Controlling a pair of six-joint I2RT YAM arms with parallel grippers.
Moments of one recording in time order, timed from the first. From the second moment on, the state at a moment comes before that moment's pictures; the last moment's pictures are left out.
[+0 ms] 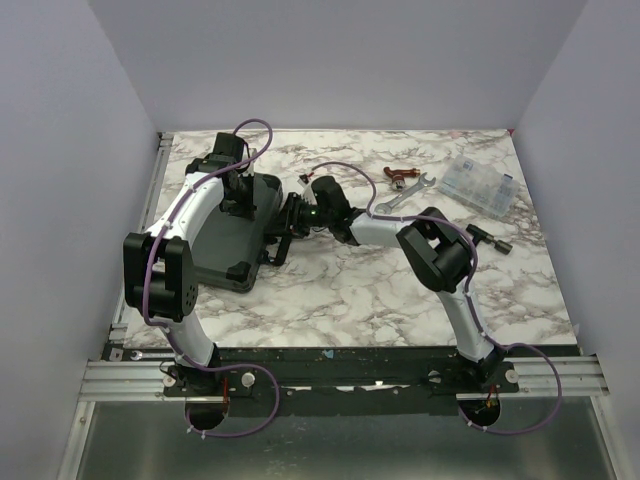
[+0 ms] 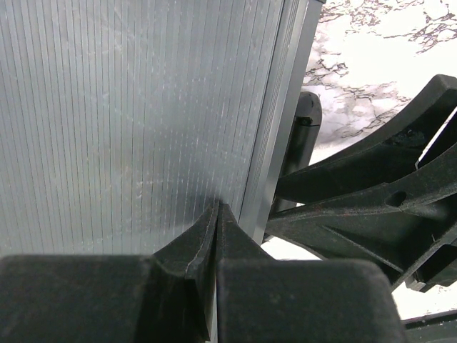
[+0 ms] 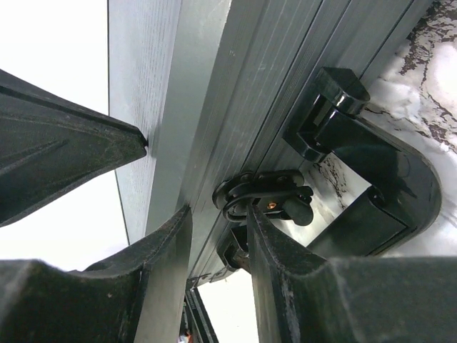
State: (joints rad) left arm -0.16 1.74 1.45 -0.82 0.11 -0.16; right arm 0.74 2.27 1.49 0.39 -0.52 1.02
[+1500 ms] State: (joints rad) left arm -0.16 1.76 1.47 -0.84 0.08 -0.15; right arm 0.77 2.24 1.52 0.42 -0.50 1.13
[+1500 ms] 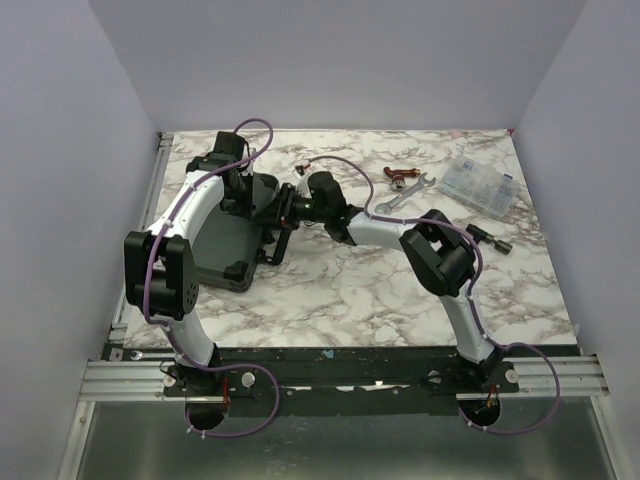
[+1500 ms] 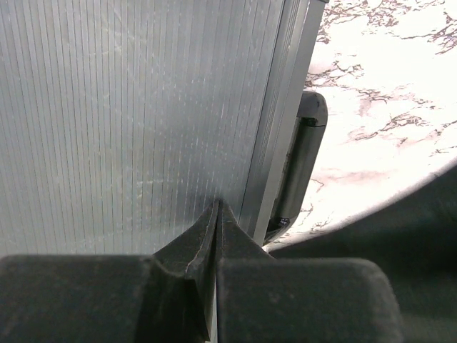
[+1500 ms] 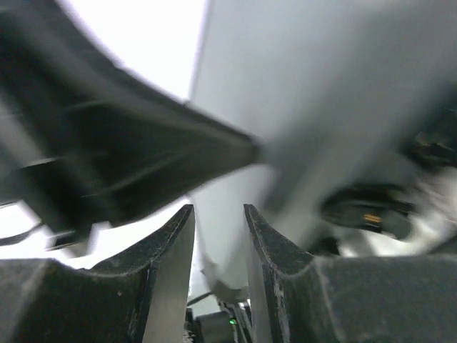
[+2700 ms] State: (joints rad) left arm -0.16 1.76 1.48 -0.85 0.06 -0.14; right arm 0.81 2.14 1.46 0.20 -0.15 0.98
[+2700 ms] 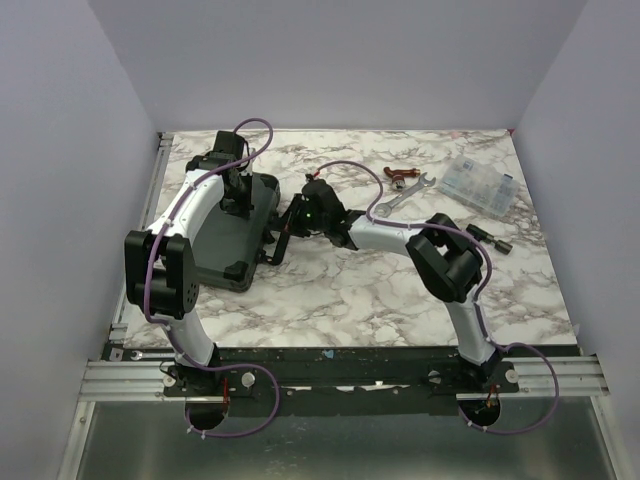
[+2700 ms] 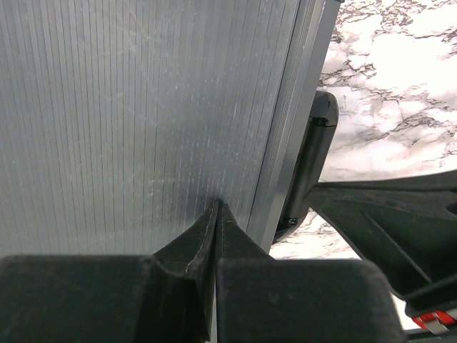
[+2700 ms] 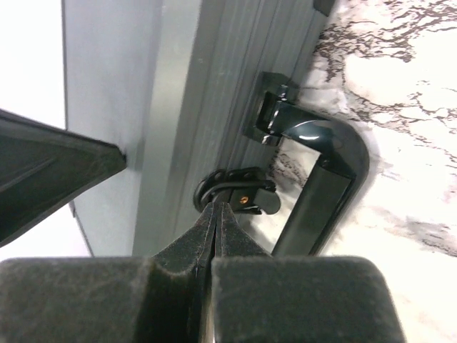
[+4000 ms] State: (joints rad) left arm -0.16 1.77 1.49 -0.86 0.06 -0.14; right arm 0.91 2.27 1.69 -0.14 0.14 0.92
